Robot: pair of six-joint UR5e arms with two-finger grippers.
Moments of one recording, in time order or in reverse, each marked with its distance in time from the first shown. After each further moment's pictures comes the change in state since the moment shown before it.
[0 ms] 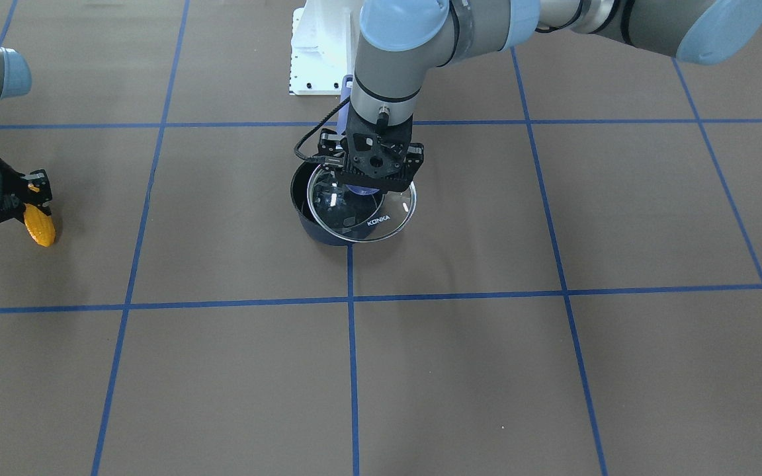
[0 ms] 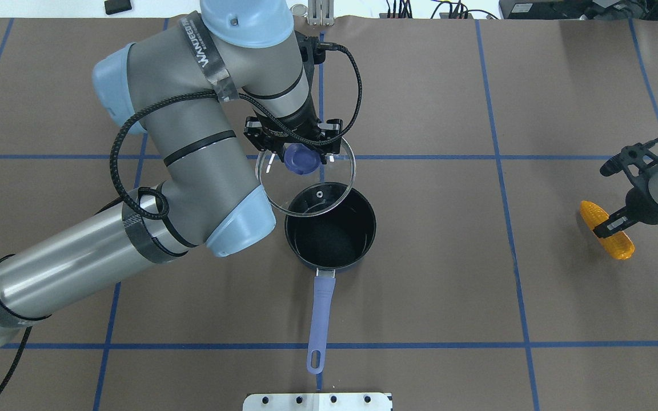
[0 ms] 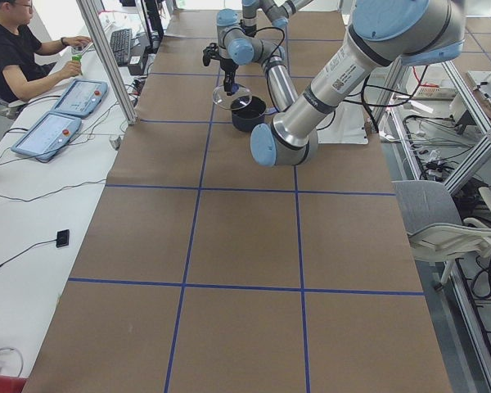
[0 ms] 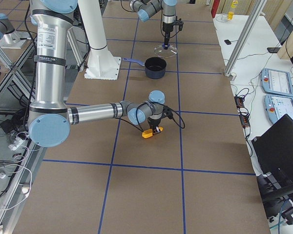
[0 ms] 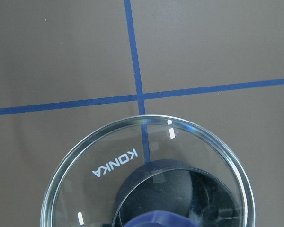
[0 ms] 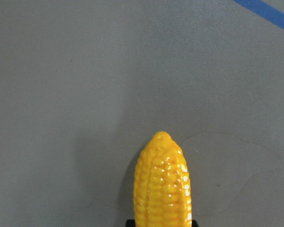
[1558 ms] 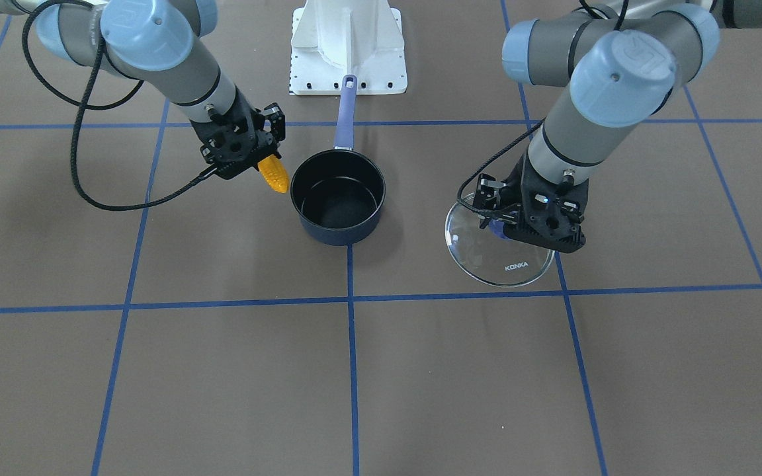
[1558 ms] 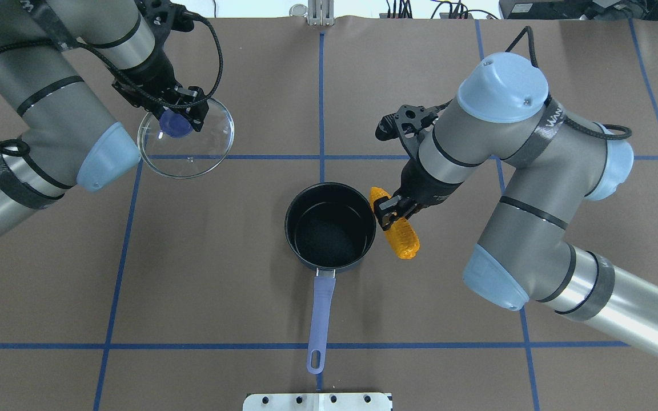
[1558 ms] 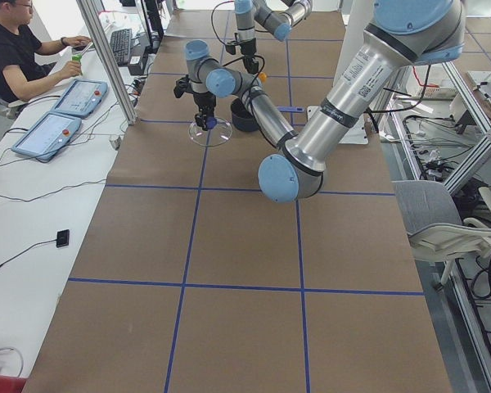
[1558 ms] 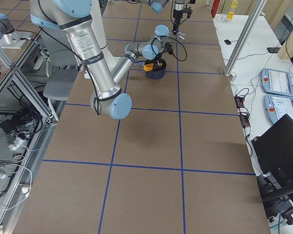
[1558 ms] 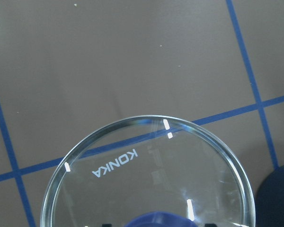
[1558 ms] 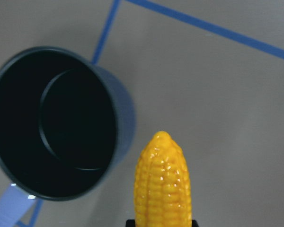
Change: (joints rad) left arm -0.243 0.286 -0.065 -0.026 -0.143 0.436; right arm -0.274 0.634 0.137 -0.388 0.078 0.402
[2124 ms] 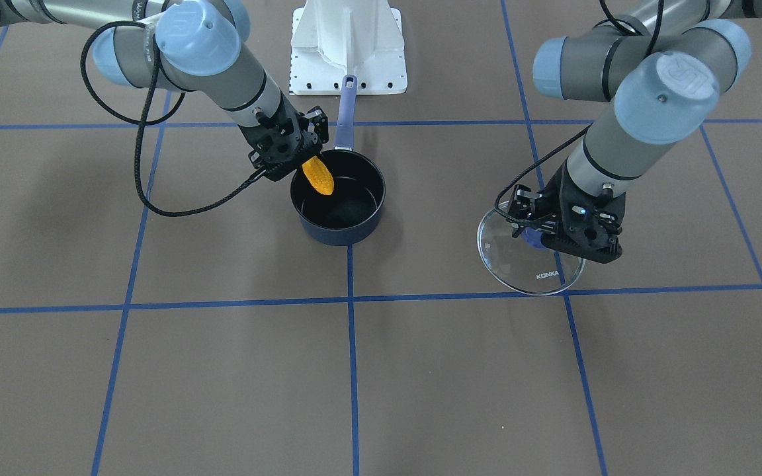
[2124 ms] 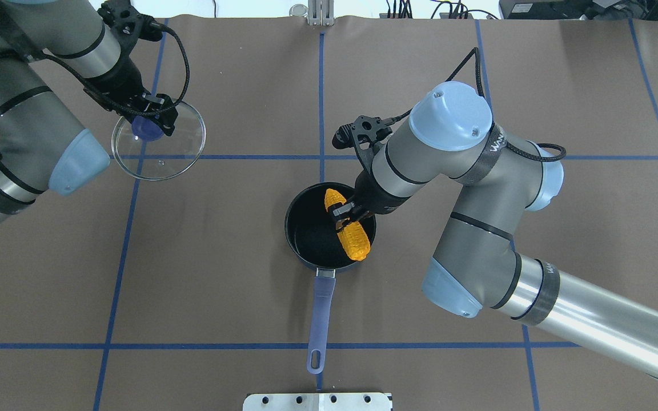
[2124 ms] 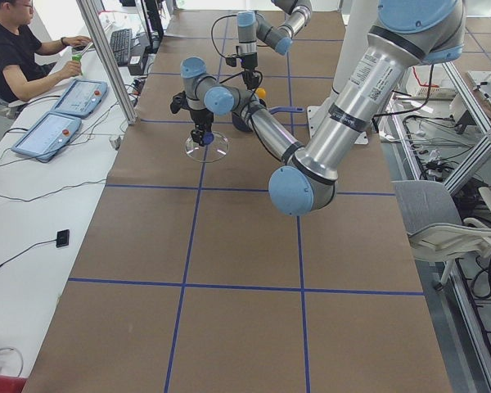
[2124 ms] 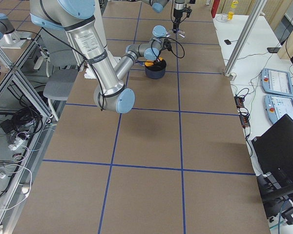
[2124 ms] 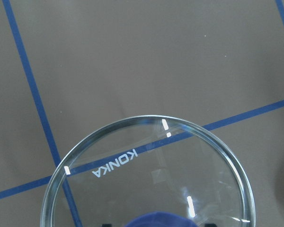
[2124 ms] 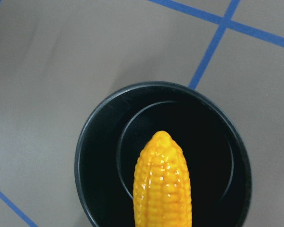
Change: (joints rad) left arm -0.025 0.082 0.003 -0.066 -0.006 0.049; right arm -0.062 0.064 -0.127 0.226 -0.069 0.117
